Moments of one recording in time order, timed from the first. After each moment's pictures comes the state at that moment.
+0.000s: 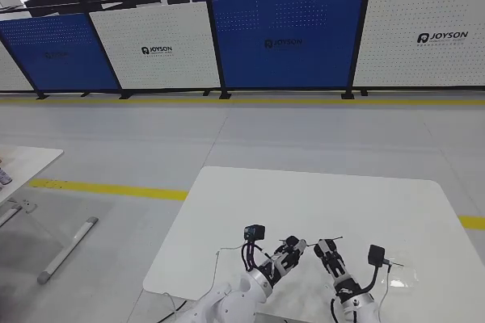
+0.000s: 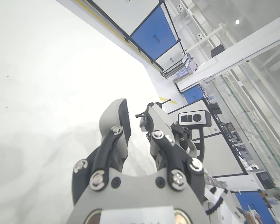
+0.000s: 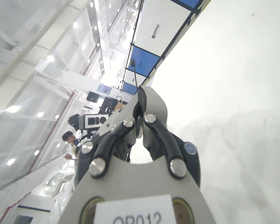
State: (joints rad) left arm 1.50 -1.26 -0.93 -1.72 0.35 0.05 0.00; right arm -1.63 -1.30 1.15 -1.67 -0.19 -0.17 0.05
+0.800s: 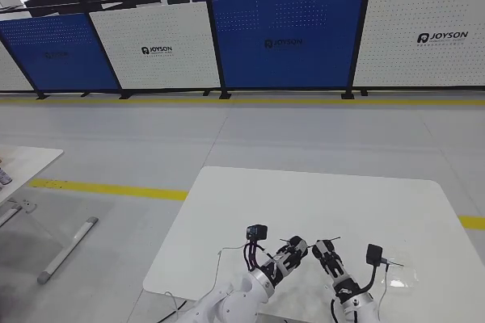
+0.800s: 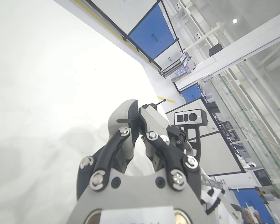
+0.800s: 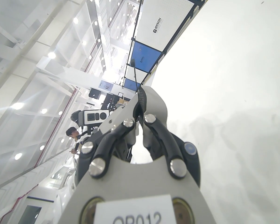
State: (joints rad) left arm 1.49 -1.27 -0.92 -1.72 0.35 0.04 0.00; right arm -1.63 -1.30 1.16 -1.67 -0.17 -0.17 0.09
